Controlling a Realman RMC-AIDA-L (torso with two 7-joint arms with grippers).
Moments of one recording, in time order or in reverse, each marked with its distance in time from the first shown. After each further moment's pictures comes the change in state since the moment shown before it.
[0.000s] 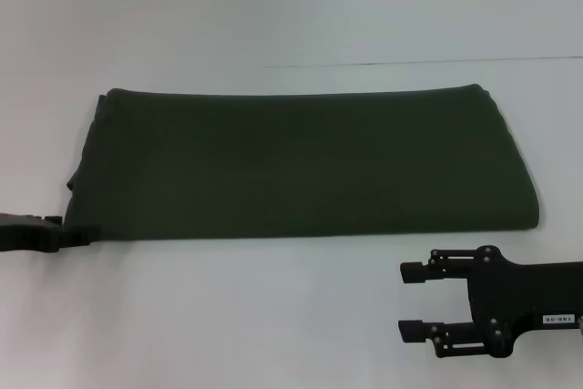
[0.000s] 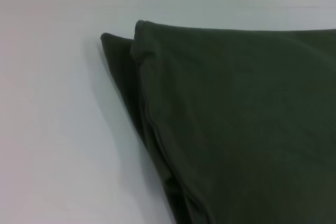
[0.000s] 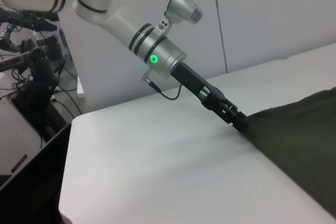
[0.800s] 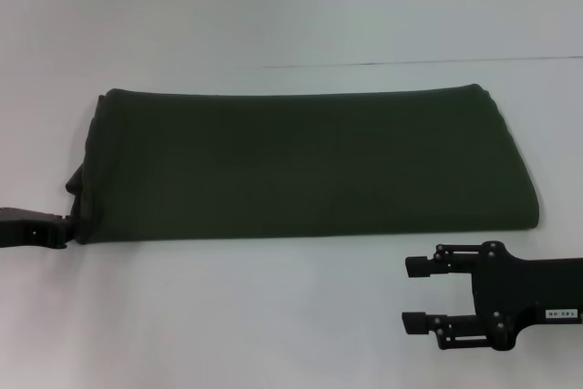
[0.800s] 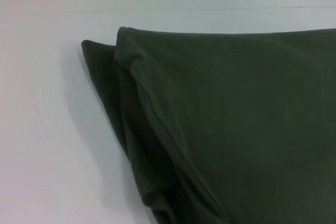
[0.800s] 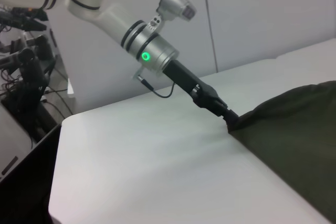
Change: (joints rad) left arm -0.018 0.007 0.011 -0.012 -0.004 0.015 0.007; right arm -0.003 -0.003 0.009 -0.003 0.002 0.013 0.011
